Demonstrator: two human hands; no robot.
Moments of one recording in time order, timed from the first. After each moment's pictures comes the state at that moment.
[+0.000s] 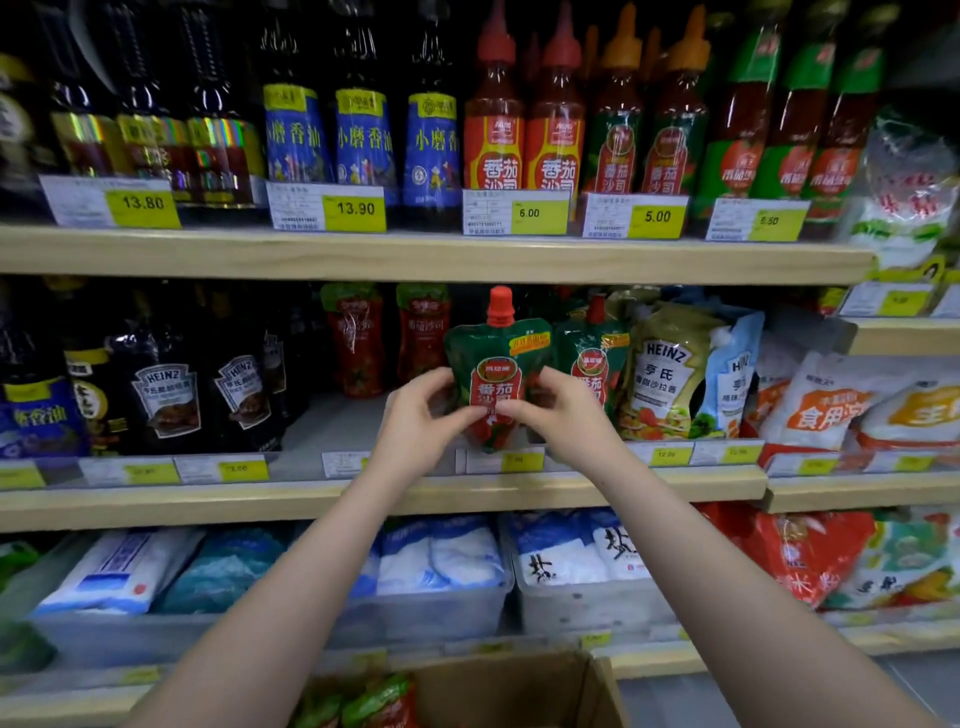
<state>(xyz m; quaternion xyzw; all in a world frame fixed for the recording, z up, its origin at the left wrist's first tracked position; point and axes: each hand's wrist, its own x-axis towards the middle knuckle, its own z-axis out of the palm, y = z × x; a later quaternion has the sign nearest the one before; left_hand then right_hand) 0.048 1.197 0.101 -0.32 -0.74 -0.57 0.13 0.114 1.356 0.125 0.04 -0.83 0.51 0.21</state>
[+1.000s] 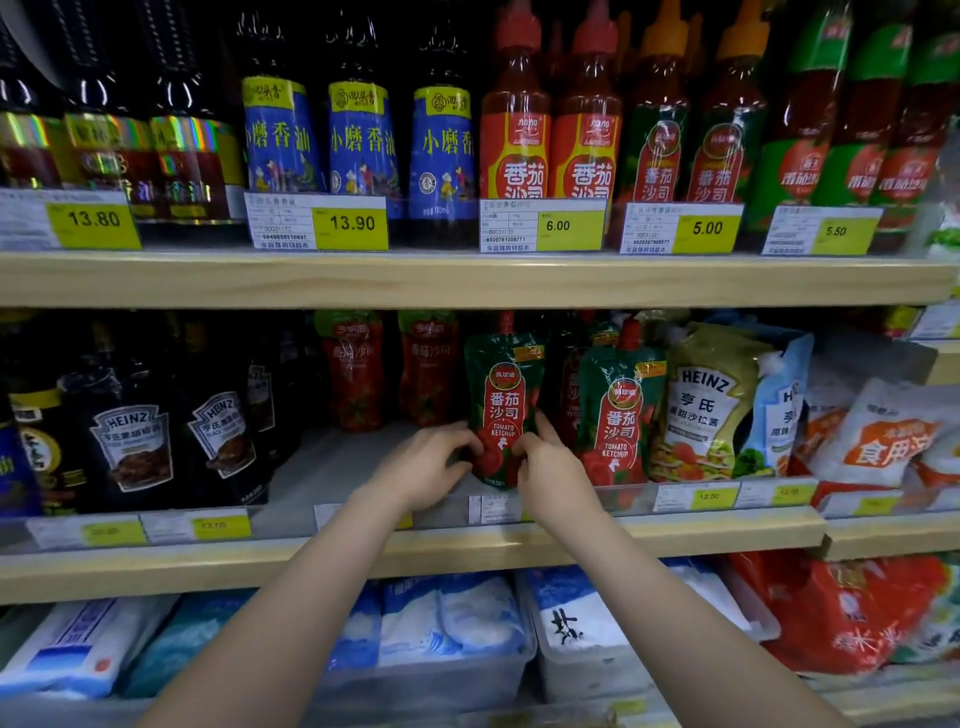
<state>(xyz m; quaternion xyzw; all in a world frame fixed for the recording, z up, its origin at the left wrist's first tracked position) -0.045 1.202 0.066 -0.38 -0.89 -0.23 0.05 0.045 1.346 0.070 -0.09 -0.95 0.24 0.17</state>
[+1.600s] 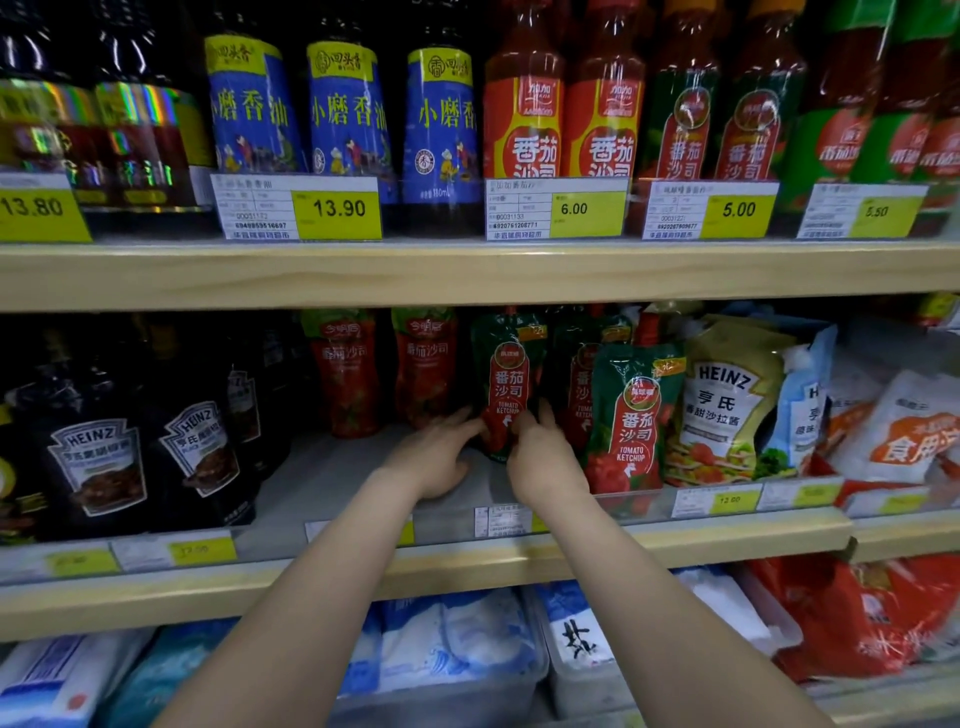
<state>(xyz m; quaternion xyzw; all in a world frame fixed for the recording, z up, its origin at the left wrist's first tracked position) -0.090 1.222 0.059 -0.39 -0.91 -0.12 0.02 -0.008 1.348 0.066 -0.17 -0.95 0.23 0.14</state>
